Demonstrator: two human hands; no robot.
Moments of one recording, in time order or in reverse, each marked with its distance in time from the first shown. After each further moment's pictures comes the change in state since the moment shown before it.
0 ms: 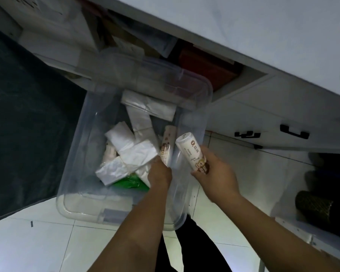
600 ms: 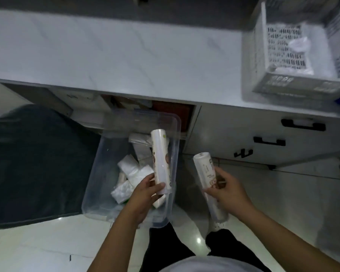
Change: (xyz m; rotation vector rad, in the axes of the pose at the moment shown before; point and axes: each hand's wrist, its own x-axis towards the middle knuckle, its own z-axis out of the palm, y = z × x) left_hand -0.210 0.043 -0.106 -0.889 -0.331 0.169; right_hand -0.089 0.103 -0.102 0.629 -0.048 0.029
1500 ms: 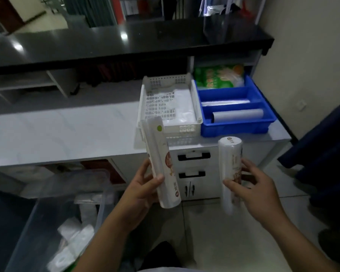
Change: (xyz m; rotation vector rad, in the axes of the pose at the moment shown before) left_hand -0.098 0.015 0.367 0.223 -0.469 0.433; right_hand -0.099 0.099 -0.351 0.327 0.500 -0.390
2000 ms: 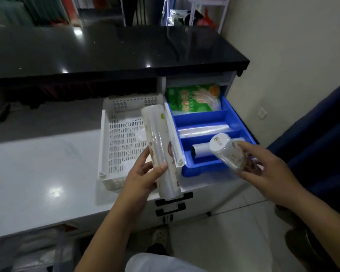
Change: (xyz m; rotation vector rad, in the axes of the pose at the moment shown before) left_hand 0.207 0.065 0.029 0.132 -0.070 0.043; right_hand 0.185 -0.059 -0.065 -0.533 -0.064 -0.252
